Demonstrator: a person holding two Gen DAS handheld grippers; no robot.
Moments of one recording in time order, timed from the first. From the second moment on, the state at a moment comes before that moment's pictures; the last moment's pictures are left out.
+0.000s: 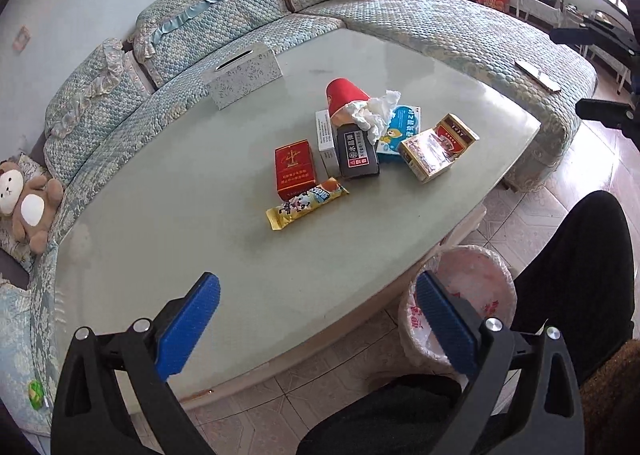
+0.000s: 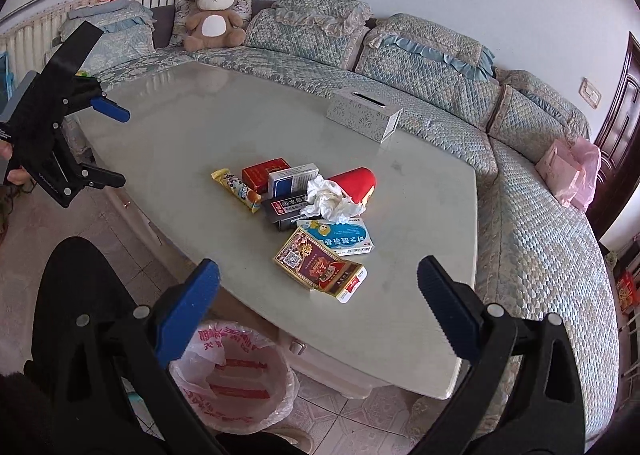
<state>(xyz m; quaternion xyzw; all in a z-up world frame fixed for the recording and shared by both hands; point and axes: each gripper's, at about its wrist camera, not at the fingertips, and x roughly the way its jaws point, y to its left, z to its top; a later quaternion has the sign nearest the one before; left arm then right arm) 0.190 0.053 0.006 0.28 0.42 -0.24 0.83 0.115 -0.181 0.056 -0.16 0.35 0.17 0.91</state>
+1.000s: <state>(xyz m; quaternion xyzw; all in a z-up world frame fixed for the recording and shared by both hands) 0.303 -0.005 -0.096 0.36 0.49 -0.41 0.68 0.225 -0.166 -0.019 -0.22 0.42 0.33 0.82</state>
